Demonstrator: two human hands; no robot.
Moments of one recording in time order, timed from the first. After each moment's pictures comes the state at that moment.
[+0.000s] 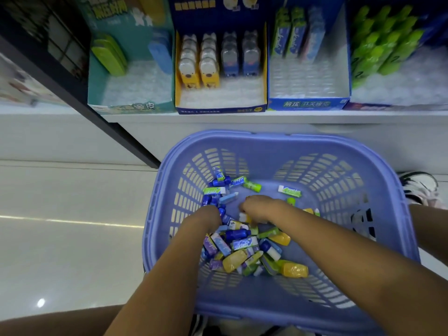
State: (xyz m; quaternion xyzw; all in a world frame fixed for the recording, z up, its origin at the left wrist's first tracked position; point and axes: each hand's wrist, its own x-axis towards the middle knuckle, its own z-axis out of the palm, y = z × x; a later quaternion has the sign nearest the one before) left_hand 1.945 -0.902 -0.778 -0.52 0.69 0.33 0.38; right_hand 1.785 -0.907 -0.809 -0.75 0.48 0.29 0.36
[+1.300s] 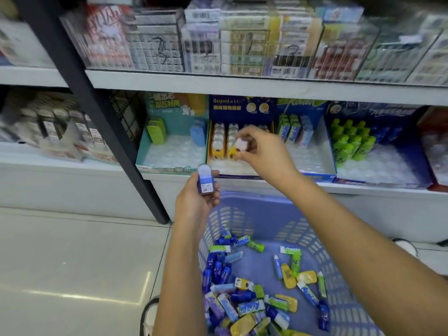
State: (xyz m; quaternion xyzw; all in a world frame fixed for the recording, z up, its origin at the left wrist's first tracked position) left_hand 1.961 -0.953 -0.592 -0.47 0.23 0.67 -0.53; right_hand 1.808 -0.997 -0.552 -0.69 0.60 -0.35 0.20
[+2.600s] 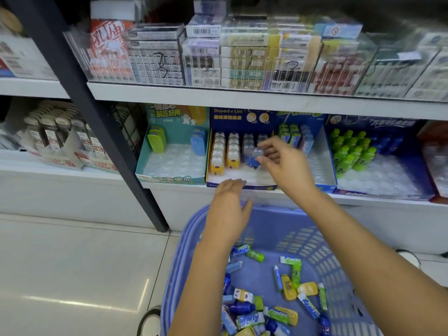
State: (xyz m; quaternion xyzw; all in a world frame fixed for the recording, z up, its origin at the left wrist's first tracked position) left_hand 1.922 -0.953 -0.609 -0.55 0.75 0.22 -0.28; right_hand 1.773 -0.992 -0.562 -0.66 0.60 -0.40 0.18
